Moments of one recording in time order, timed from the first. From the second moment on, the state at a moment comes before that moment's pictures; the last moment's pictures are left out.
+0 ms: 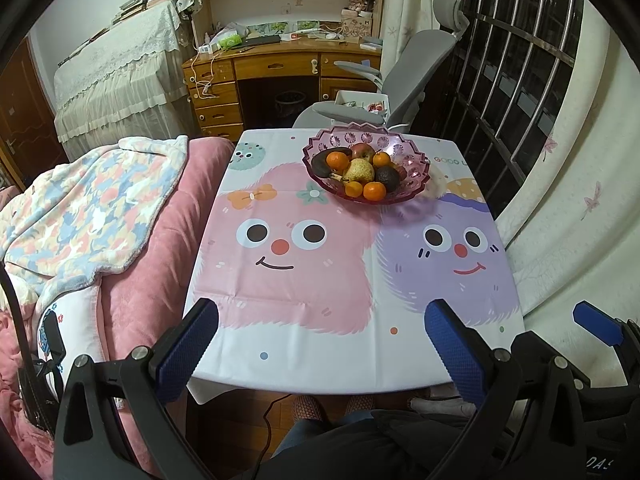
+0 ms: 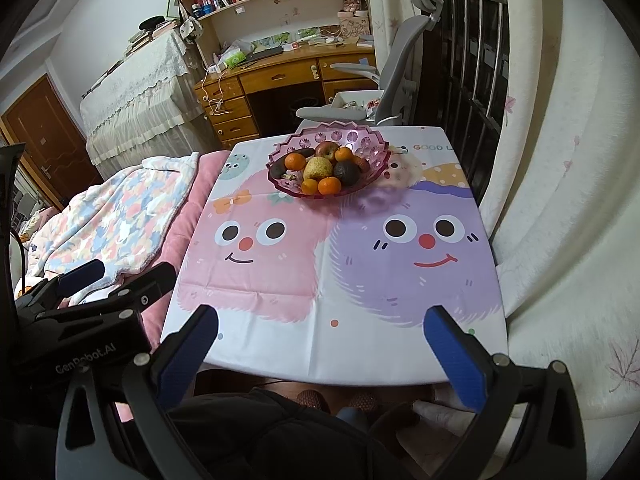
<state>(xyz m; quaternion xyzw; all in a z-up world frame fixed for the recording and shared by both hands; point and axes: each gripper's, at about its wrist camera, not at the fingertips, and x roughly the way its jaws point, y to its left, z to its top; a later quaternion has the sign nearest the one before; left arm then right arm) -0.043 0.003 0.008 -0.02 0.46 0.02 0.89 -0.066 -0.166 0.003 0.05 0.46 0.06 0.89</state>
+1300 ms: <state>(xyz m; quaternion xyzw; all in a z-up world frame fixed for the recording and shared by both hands) -0.041 0.003 0.007 -0.02 0.46 0.02 0.89 -0.063 -0.169 0.005 0.05 0.46 0.06 0.88</state>
